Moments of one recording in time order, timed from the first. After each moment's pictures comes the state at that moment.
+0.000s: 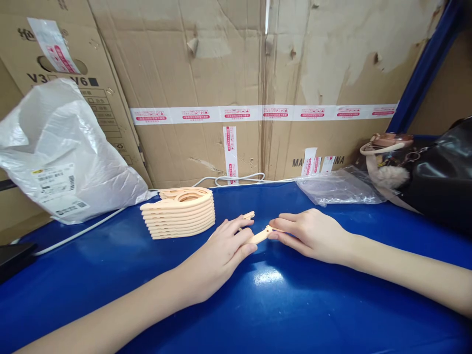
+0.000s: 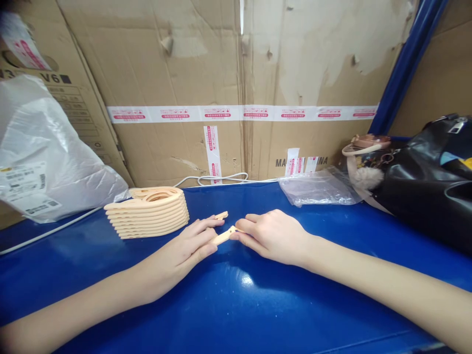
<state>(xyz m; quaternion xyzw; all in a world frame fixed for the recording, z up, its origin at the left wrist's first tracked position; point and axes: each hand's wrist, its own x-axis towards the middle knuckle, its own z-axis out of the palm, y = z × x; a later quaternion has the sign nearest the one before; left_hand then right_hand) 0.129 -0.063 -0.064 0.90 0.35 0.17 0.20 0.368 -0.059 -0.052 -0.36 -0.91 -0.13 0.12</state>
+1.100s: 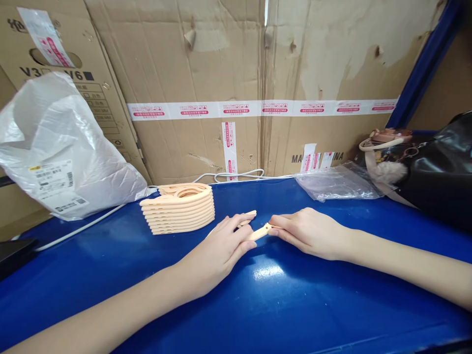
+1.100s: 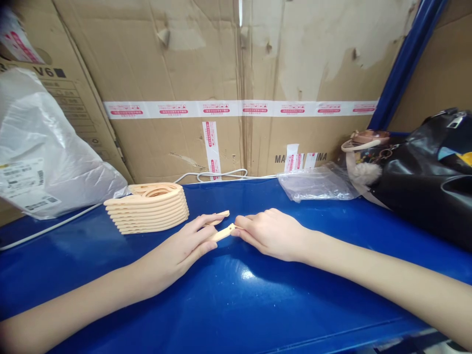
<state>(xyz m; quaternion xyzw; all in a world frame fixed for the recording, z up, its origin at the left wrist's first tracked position) 0.129 -0.066 -0.066 0.92 0.32 0.18 0.16 0.364 -0.065 -0.049 -0.39 -0.92 -0.06 0.07</state>
